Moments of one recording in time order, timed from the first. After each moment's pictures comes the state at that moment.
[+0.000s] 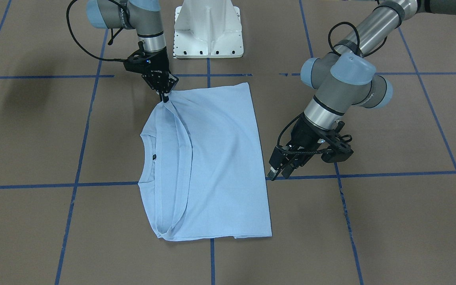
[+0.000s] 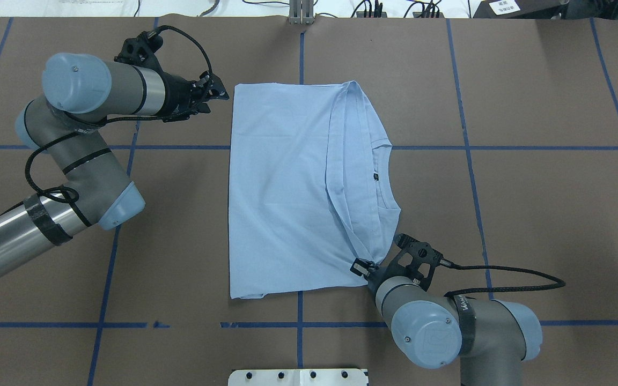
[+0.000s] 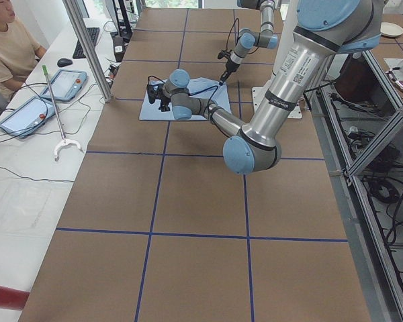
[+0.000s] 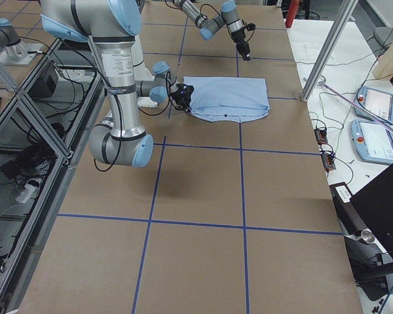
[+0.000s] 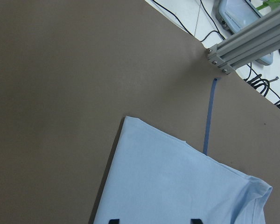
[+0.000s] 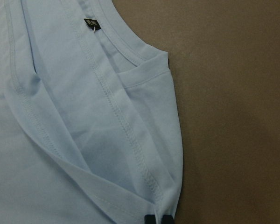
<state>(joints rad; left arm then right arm) -0.78 -2.13 -1.44 -2.43 -1.83 -1.62 0.14 -1.27 1.90 -1.35 1.24 1.96</state>
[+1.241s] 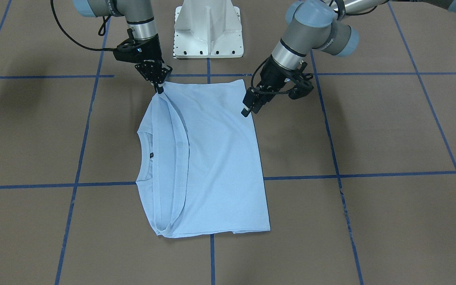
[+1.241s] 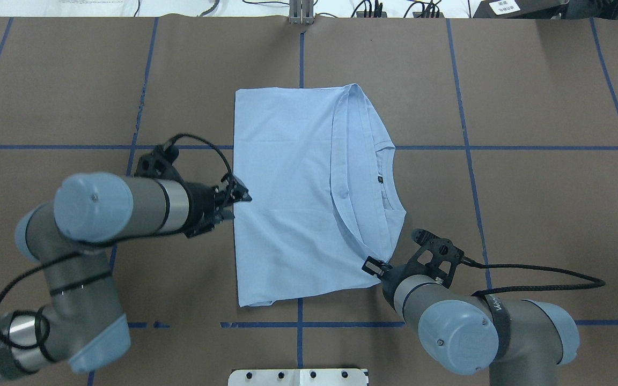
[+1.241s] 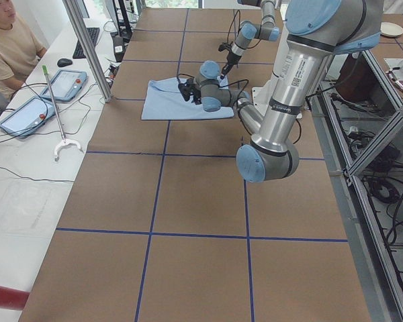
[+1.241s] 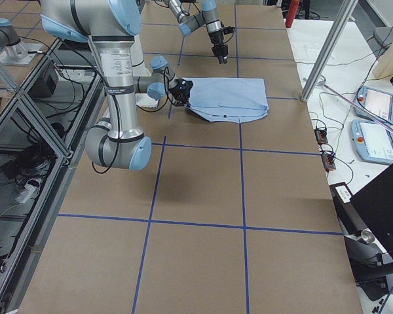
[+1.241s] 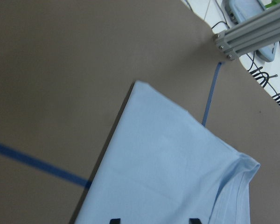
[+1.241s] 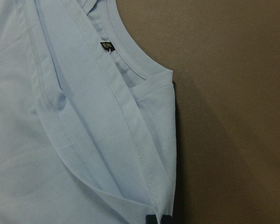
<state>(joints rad) -0.43 -1.93 -1.86 -2.17 -1.66 -2.02 0.15 -1.34 2.03 -1.37 1.26 1.96</state>
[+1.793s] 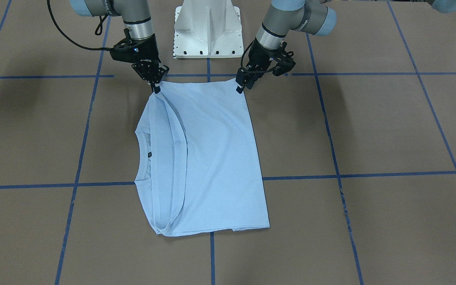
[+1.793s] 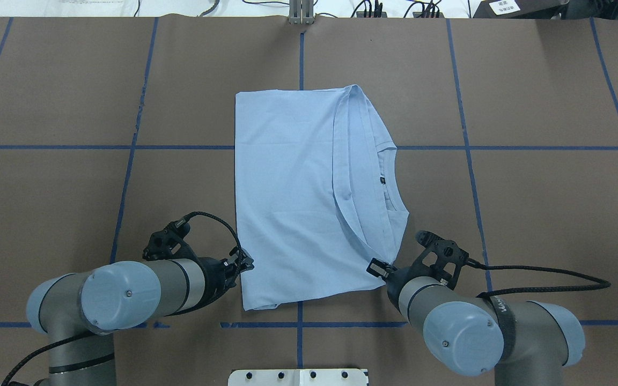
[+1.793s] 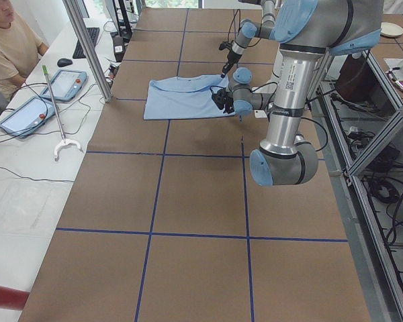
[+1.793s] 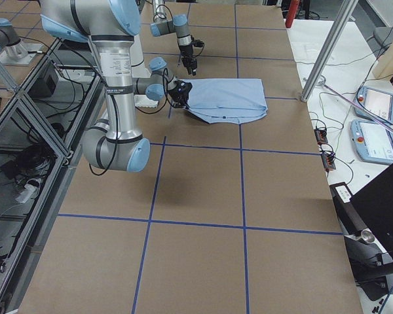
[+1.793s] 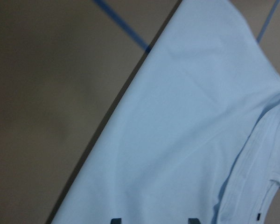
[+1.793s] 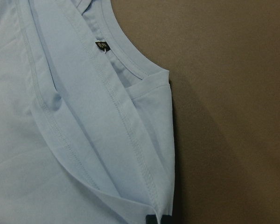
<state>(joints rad) -0.24 -1.88 -1.90 -2.06 -1.55 -2.12 0.15 -1.36 2.04 -1.37 1.26 1.96</state>
